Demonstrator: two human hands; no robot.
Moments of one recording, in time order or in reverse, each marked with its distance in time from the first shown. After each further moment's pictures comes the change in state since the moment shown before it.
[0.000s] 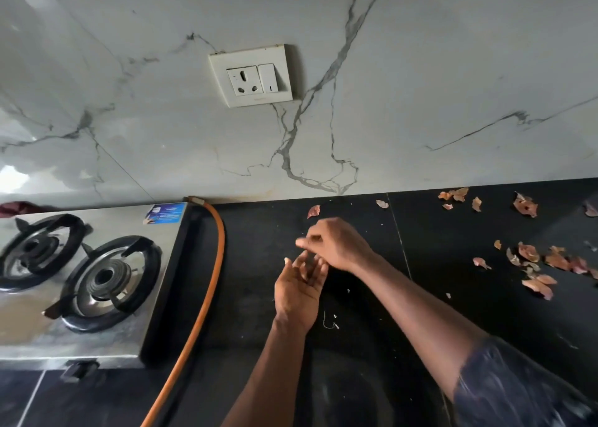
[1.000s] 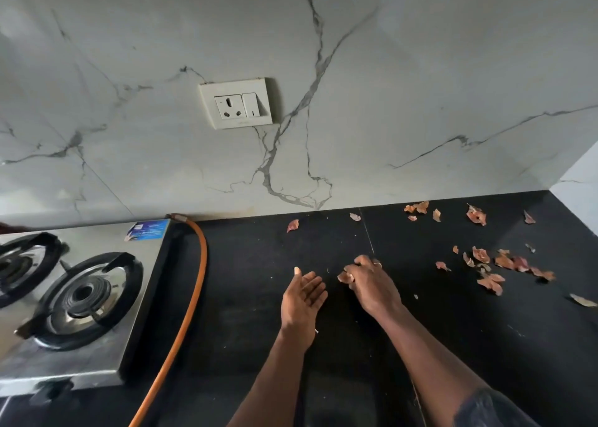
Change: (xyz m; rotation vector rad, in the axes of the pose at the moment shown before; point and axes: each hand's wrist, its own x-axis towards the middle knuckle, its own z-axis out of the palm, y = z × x) left_hand -0.021 -0.037 0.005 0.416 0.003 -0.005; right_hand -0.102 0.073 0.015 -0.347 0.131 0.284
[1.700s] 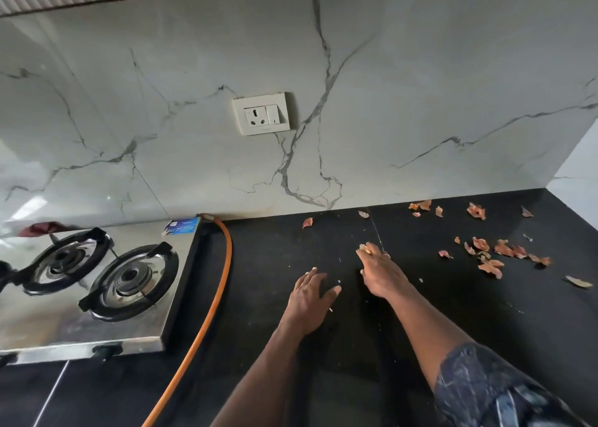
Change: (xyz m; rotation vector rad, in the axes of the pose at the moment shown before) left_hand -0.049 0.013 -0.038 1.553 -0.143 0.523; right_hand -0.025 -0.016 -0.015 -0.011 -0.093 0.067
